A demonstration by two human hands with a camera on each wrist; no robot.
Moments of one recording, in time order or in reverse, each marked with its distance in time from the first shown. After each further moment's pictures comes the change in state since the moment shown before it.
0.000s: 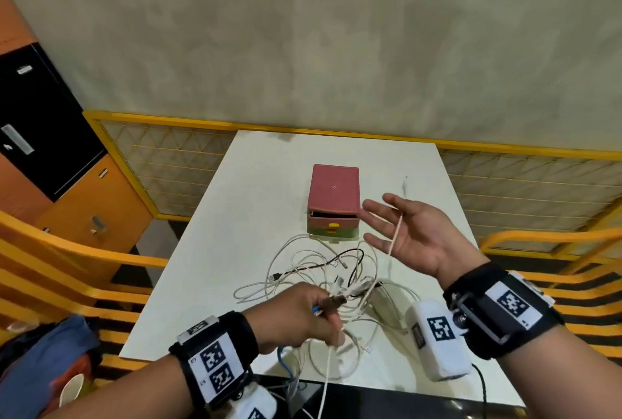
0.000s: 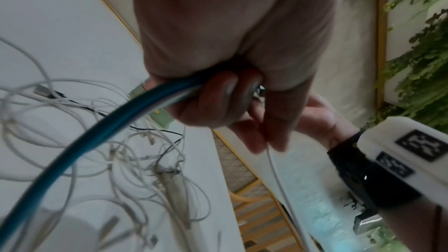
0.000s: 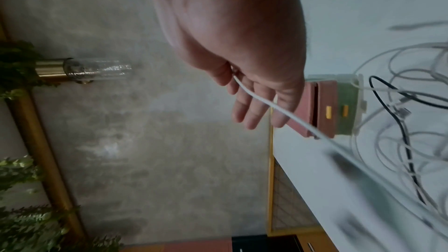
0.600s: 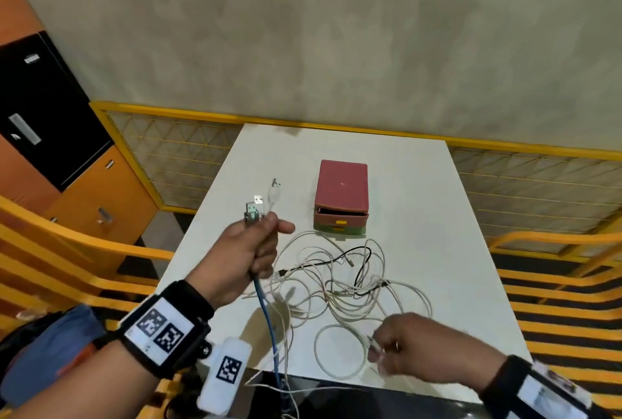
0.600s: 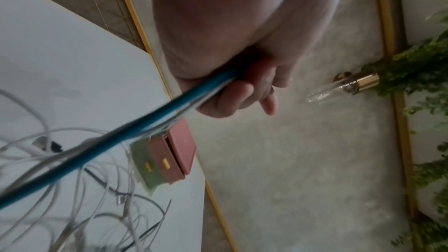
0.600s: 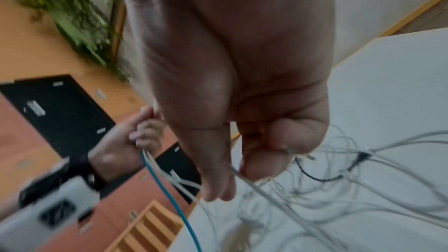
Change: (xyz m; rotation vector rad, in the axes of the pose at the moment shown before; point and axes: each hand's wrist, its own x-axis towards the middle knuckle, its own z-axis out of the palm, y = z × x) left_hand -0.019 0.015 -0.076 -0.666 0.383 0.251; right_hand -0.056 0.078 -0.051 -1.714 -0.502 0.047
